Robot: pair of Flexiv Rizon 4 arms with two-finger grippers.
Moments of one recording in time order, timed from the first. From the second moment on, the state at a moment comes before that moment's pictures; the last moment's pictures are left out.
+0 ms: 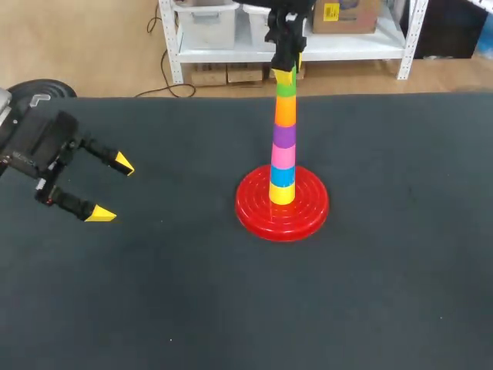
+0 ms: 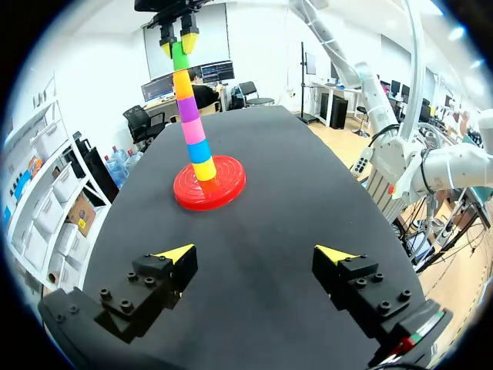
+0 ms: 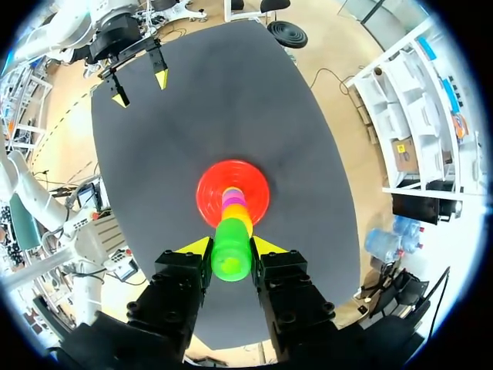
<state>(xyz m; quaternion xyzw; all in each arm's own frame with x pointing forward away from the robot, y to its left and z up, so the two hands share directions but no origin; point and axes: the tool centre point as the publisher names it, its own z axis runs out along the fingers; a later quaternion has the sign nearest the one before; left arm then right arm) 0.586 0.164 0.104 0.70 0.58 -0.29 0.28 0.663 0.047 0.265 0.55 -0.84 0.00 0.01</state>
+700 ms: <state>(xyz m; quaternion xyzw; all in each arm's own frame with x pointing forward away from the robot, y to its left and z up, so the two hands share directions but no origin) 0.586 0.164 0.104 0.70 0.58 -0.29 0.28 0.668 0.041 0.257 0.54 -0.84 -0.01 0.03</state>
